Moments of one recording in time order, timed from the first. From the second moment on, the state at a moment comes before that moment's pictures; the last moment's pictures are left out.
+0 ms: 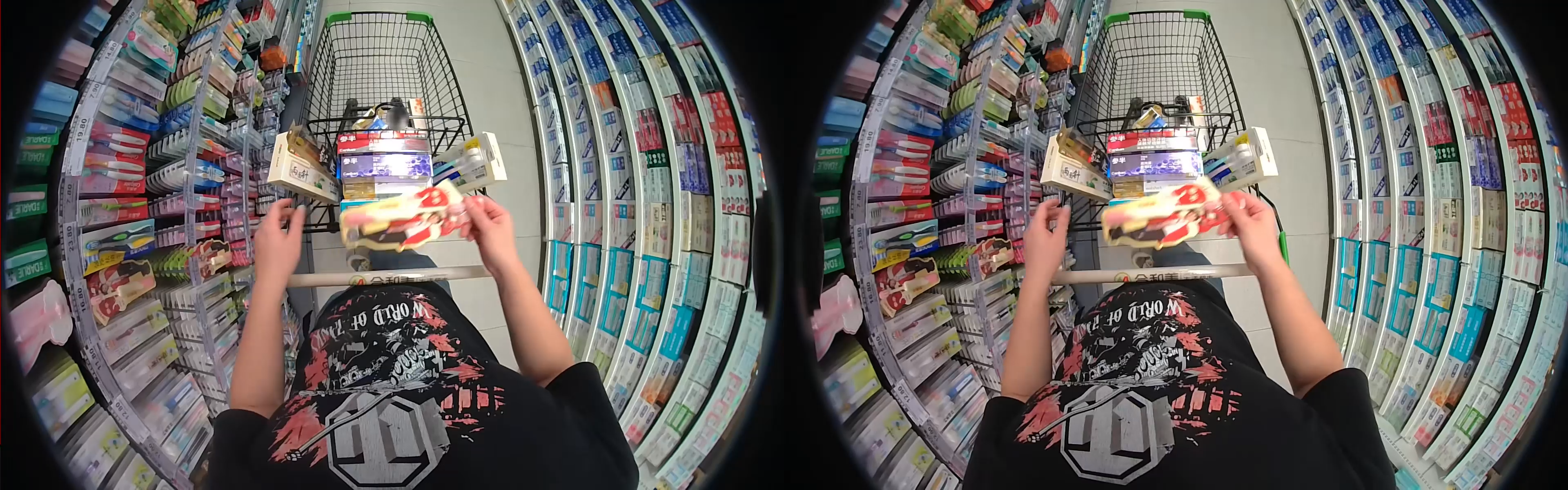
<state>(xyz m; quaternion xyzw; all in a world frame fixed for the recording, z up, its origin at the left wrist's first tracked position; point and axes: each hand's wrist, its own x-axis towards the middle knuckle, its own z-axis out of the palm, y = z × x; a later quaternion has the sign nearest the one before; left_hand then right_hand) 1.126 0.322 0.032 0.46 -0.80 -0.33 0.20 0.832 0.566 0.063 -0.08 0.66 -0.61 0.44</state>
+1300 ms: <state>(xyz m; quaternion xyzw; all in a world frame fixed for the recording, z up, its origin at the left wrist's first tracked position) 1.163 0.316 0.000 0.58 -0.76 -0.27 -0.06 0.771 0.565 0.114 -0.22 0.85 -0.46 0.13</state>
